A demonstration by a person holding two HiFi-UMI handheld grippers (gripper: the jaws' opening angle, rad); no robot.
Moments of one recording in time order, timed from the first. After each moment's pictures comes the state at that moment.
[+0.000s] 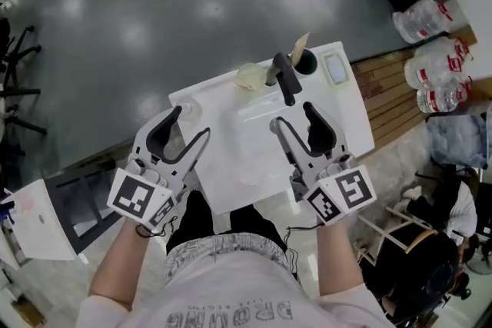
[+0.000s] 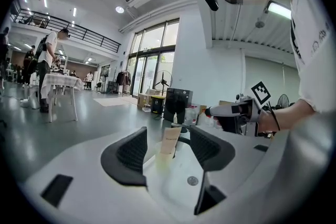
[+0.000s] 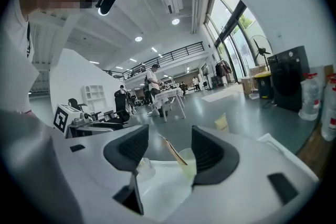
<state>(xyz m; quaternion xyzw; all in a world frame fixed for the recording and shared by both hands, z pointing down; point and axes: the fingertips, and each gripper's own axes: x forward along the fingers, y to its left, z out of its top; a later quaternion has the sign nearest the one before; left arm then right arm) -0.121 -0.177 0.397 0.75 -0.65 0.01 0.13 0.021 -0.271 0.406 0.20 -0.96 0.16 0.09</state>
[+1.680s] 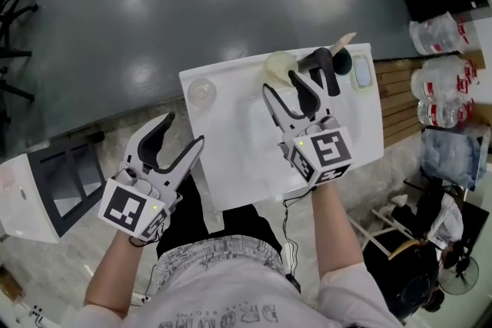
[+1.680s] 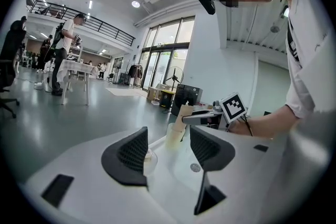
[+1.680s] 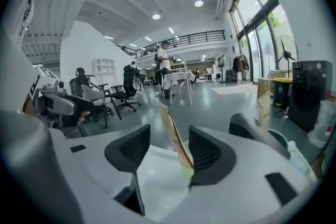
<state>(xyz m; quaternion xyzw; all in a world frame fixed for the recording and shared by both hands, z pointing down) -0.156 -0.121 0.454 0.71 -0.68 -0.02 0.19 -0.079 -0.280 0.507 0.14 -0.97 0.07 0.20</state>
